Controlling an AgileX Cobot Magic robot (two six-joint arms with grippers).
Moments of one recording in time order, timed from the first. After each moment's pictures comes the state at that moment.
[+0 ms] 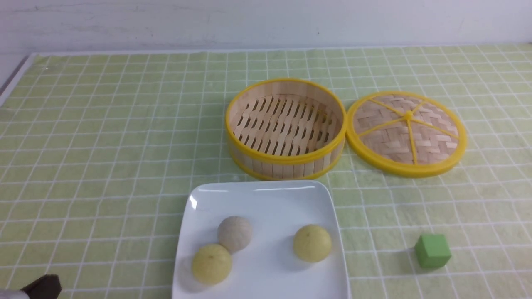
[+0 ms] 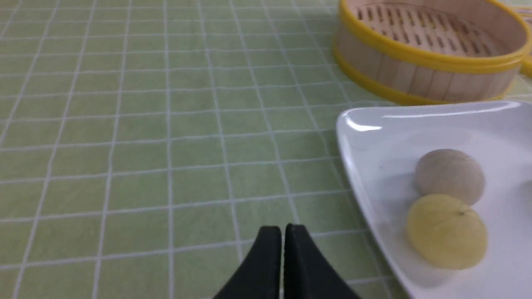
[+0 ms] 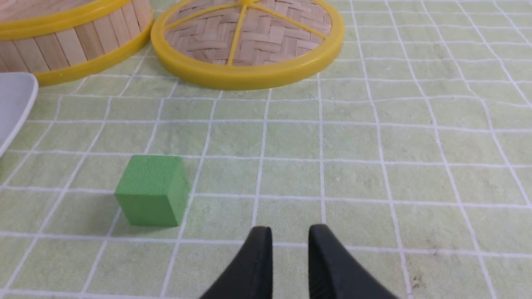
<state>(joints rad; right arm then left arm) 0.11 -0.01 0.02 -0.03 0.41 0.10 -0.22 0.12 -0.07 0.13 0.35 -0.22</state>
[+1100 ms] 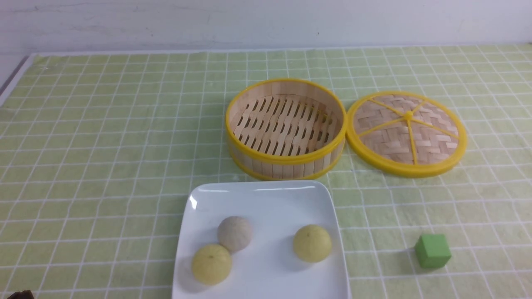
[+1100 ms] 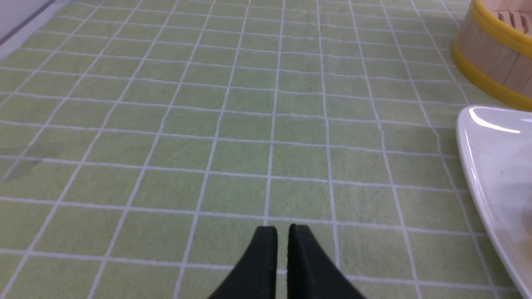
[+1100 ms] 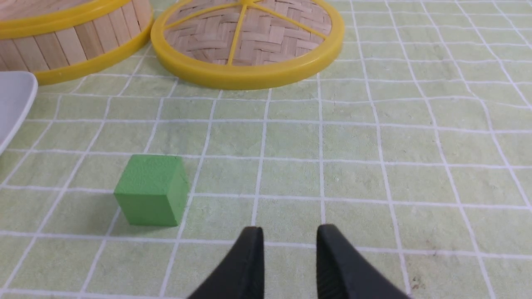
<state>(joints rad) 0.11 -0.01 0.02 -0.03 0.41 0.09 -0.05 -0.01 0.03 0.14 0.37 -0.21</state>
